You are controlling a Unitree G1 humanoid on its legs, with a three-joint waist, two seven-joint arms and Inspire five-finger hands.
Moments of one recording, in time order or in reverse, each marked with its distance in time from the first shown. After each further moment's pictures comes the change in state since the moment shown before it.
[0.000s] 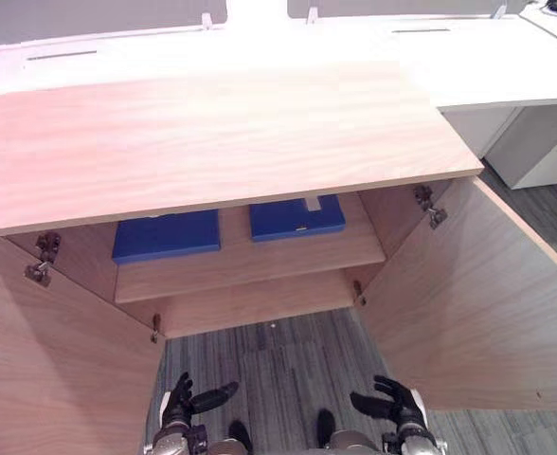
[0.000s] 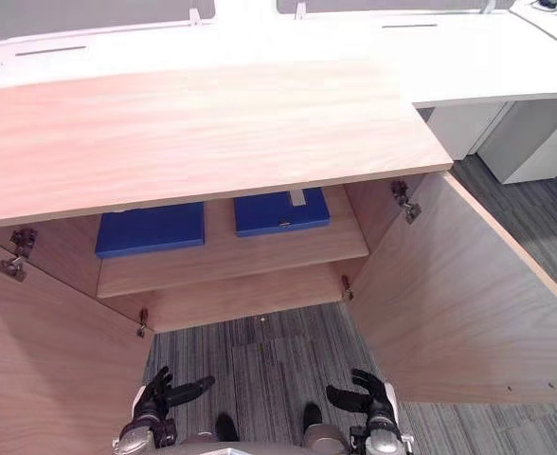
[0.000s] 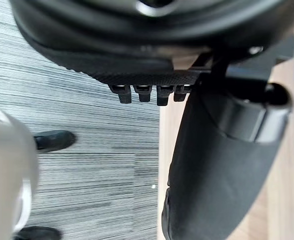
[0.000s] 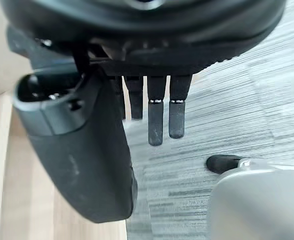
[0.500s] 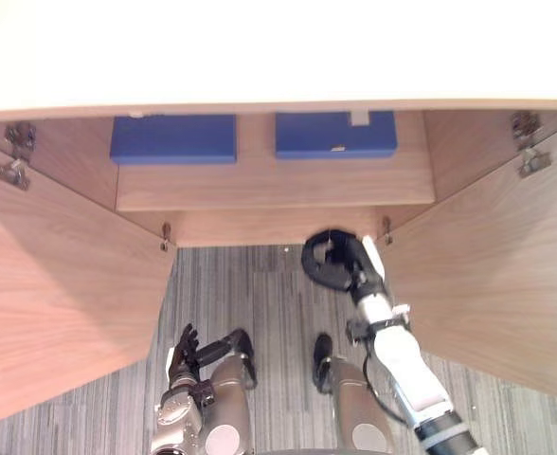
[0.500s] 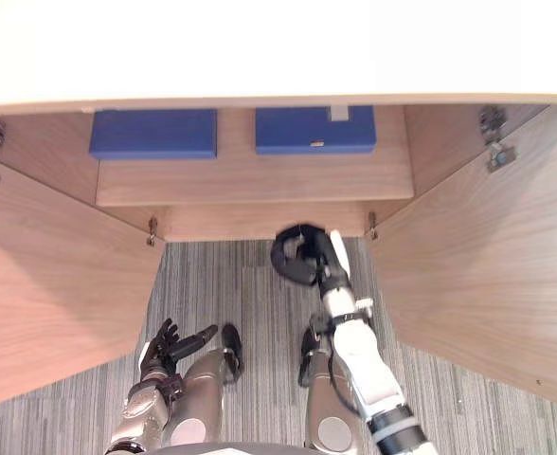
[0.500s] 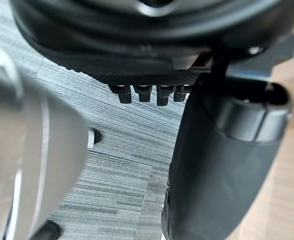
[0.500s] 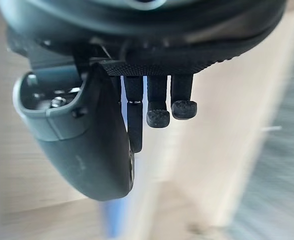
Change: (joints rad) left arm -0.089 -0.002 -0.003 -0.116 -0.125 -0.035 0.004; right arm -0.118 -0.085 0.369 -0.558 0.013 -0.073 0.070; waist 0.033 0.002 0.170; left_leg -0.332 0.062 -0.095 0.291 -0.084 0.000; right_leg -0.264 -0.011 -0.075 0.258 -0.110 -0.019
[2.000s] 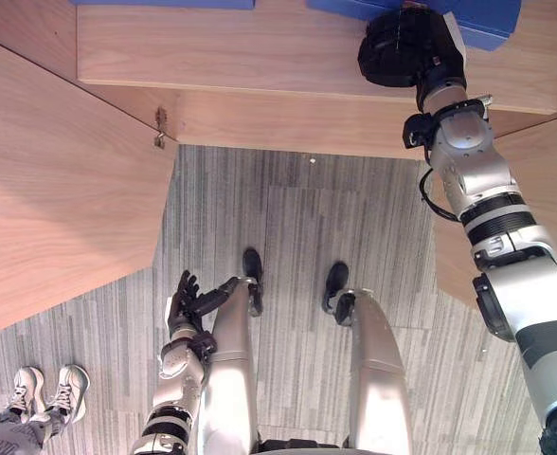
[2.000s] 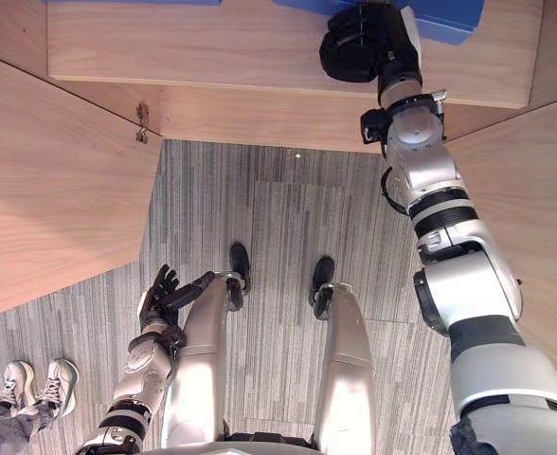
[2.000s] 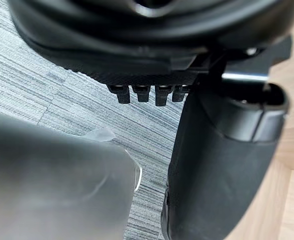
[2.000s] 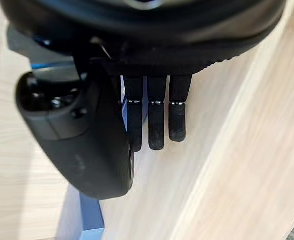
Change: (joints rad) left arm -0.158 -0.002 -0.039 -0.181 -0.154 -0.034 0.002; right arm -1.246 -0.398 0.091 0.531 0.399 0.076 0.004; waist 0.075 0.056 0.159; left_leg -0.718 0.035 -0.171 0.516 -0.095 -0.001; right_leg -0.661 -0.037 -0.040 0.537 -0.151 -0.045
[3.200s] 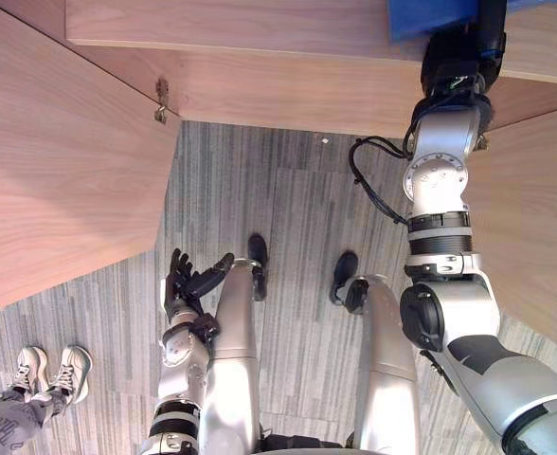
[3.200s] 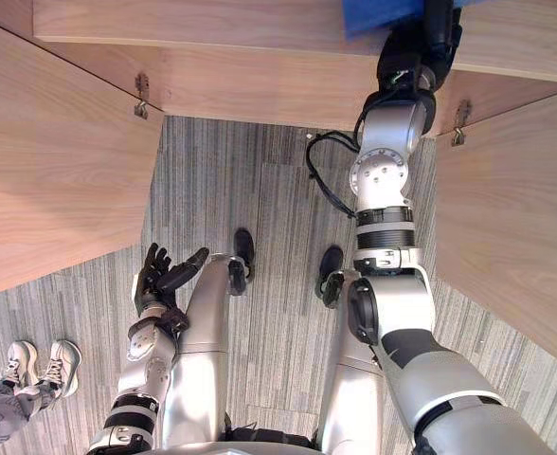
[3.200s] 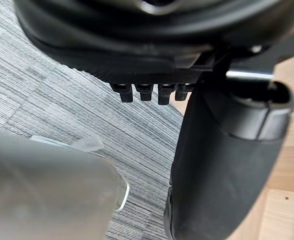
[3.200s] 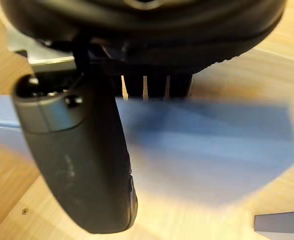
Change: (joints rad) left arm 0.007 -0.085 0.076 -0.220 0.029 0.025 0.086; right arm 0.026 0.400 -0.530 -0.320 0.727 -0.207 -0.349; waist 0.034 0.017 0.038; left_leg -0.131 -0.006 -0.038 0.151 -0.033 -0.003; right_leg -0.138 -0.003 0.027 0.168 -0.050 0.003
